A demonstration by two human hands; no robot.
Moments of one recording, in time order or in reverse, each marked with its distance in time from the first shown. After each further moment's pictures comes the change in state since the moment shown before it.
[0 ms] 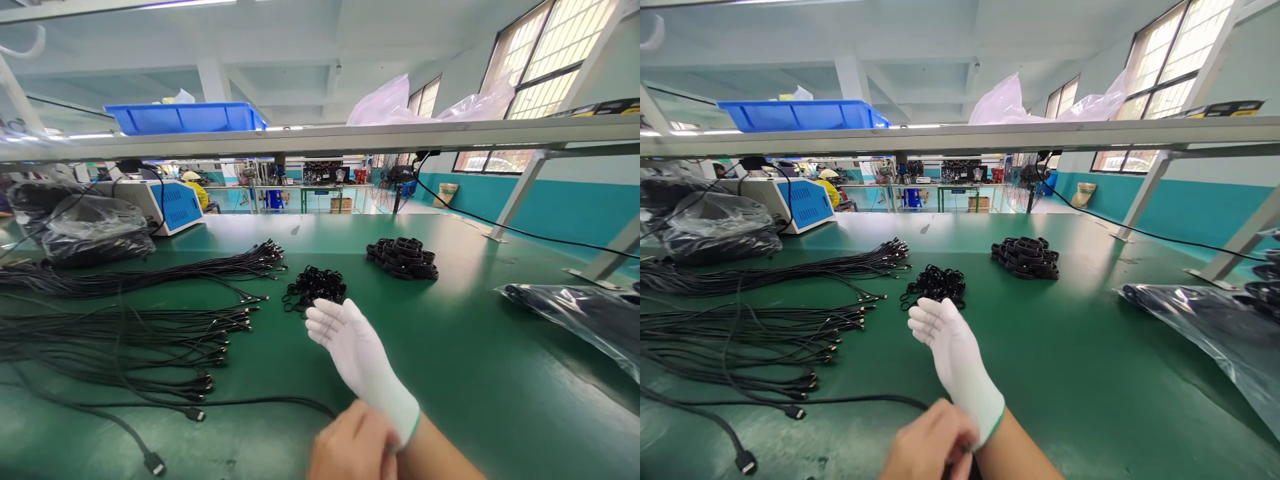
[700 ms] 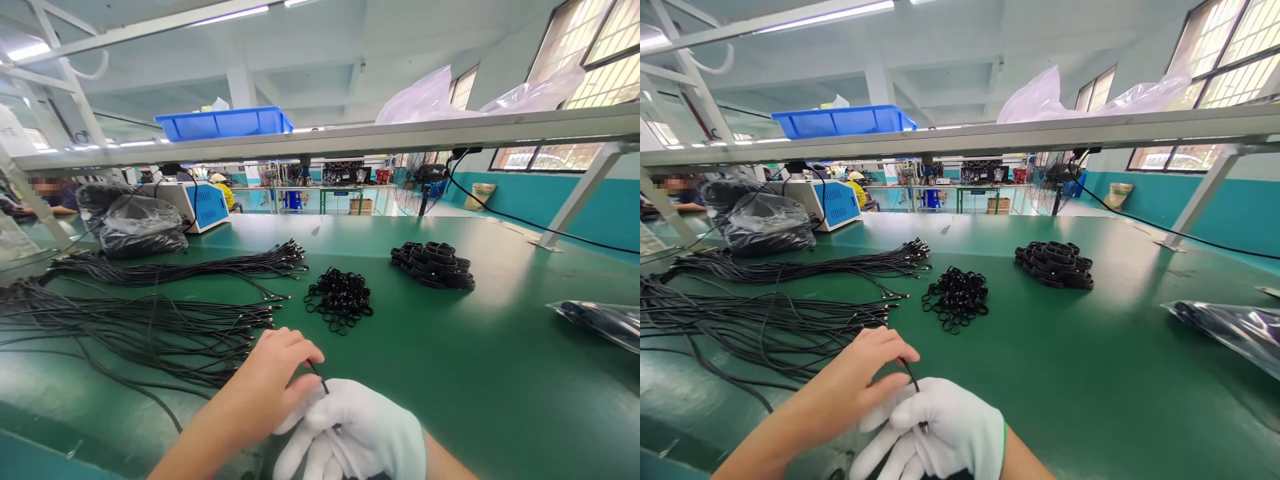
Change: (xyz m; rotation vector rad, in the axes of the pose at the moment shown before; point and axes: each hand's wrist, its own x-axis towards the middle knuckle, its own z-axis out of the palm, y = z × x) left_hand 0.028 -0.044 -0.128 0.120 -0.256 -0.294; right_hand -0.021 0.044 -0.004 -0.020 -0.756 0.923
